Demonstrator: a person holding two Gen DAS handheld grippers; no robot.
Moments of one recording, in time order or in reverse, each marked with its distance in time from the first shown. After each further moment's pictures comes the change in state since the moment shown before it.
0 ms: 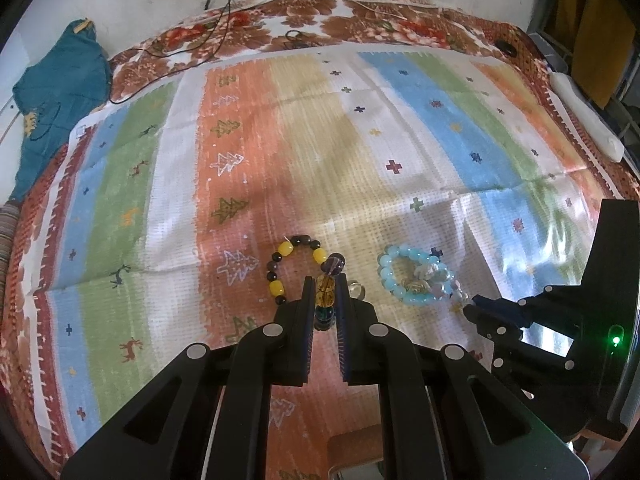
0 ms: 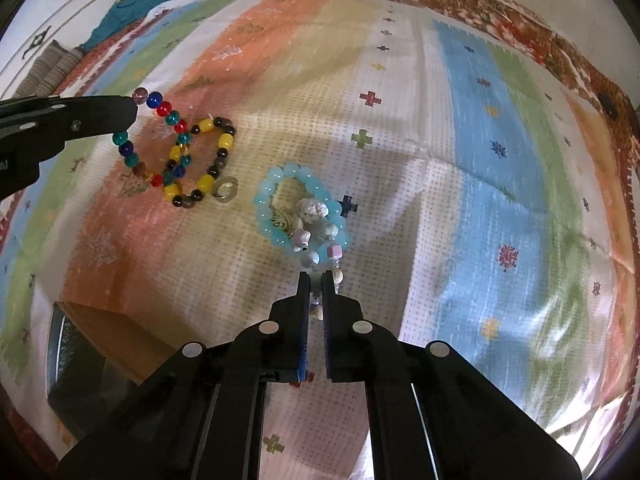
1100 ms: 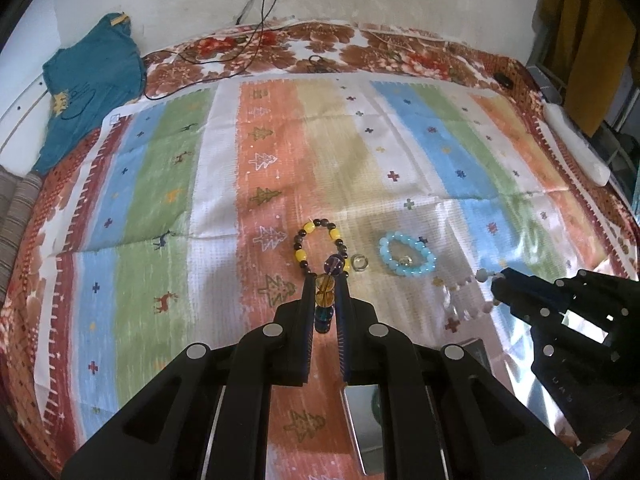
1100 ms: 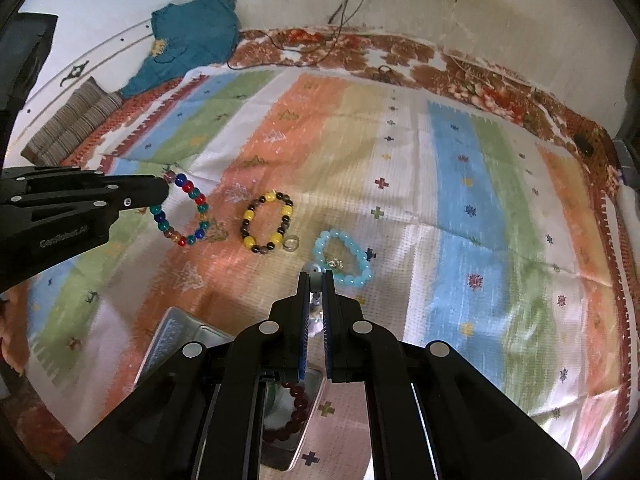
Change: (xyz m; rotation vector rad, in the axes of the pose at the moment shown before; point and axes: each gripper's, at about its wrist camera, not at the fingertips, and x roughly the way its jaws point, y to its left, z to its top) left arm -0.076 0.023 -0.039 -0.077 -0.079 -0.021; right arm -0.107 0.036 -0.018 -0.012 -0.259 0.009
